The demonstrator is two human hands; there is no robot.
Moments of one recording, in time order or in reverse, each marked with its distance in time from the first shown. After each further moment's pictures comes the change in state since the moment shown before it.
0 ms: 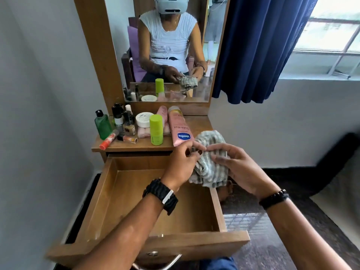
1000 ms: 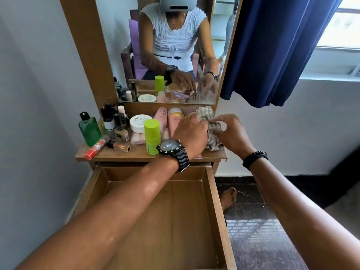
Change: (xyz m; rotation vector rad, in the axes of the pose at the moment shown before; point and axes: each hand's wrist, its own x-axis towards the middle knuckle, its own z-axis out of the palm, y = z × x) left_hand 0.120 0.001 0.007 1.094 -0.007 0.315; right_hand 0.145 -0.009 -0.028 -0.971 0.434 -0.227
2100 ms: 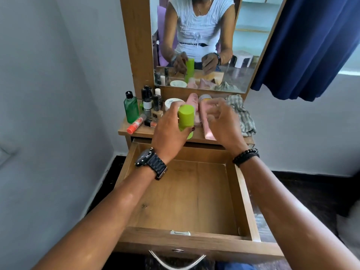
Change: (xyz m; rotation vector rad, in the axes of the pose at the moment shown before) left_hand -0.102 -0.077 -0.032 -0.410 0.387 -0.247; right_hand -0.058 -0.106 0.038 0.258 -0.010 -0.059
